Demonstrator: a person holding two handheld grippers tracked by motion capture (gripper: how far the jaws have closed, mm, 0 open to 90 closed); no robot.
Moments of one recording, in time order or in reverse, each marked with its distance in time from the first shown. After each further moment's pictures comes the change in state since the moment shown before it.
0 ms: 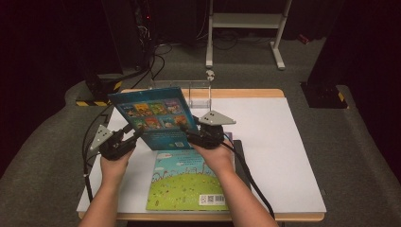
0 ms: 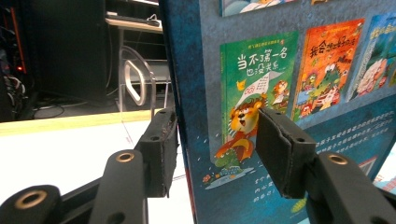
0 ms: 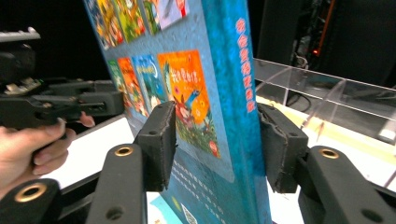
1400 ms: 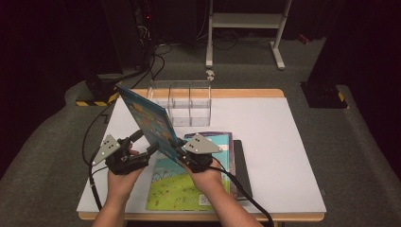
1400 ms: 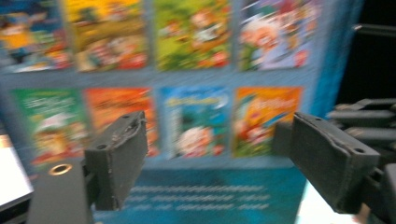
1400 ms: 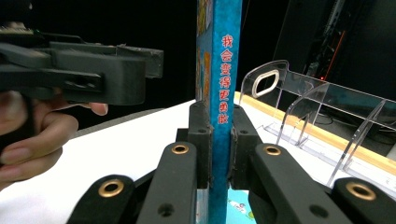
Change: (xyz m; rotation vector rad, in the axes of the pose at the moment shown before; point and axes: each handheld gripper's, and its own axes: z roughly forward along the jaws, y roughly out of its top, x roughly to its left) left arm -0.094 0.009 -0.028 0.028 -0.151 -0.063; right arm 0.065 -0.025 -0.011 -0.056 0.014 -0.126
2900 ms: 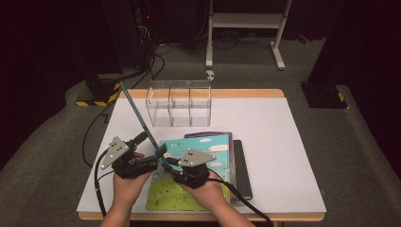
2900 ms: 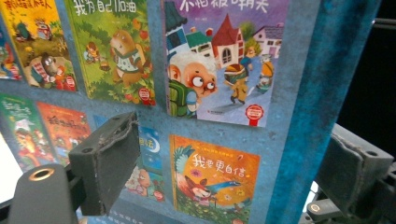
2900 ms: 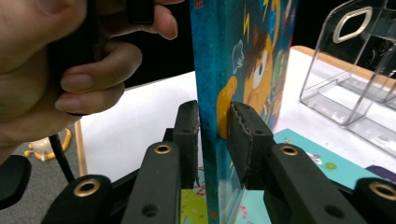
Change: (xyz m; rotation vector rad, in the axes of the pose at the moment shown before) left arm -0.029 -0.004 0.004 0.008 0.078 0.051; right arm 0.023 -0.025 -0.006 0.168 0.217 0.037
